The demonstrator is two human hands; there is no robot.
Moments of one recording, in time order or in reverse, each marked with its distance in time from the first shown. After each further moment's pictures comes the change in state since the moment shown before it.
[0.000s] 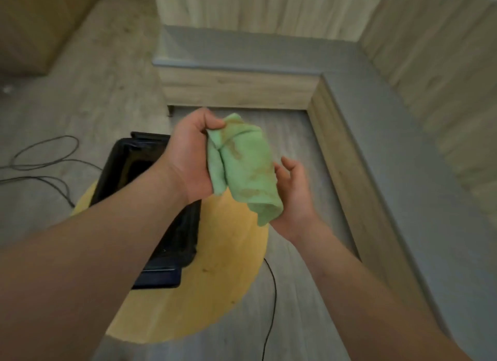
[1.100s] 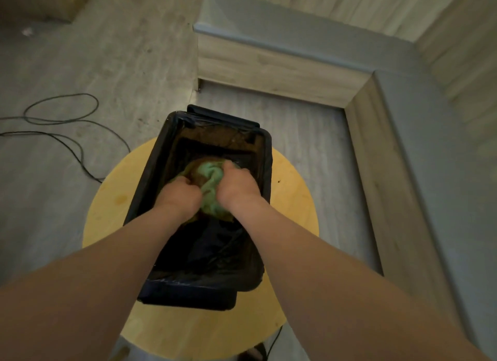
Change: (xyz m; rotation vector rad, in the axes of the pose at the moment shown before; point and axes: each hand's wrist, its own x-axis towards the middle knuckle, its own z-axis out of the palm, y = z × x) left_hand 0.009 -0.019 -0.270 1.107 0.795 -0.353; right_hand 0.158 0.155 0.154 -1.758 -0.012 0.028
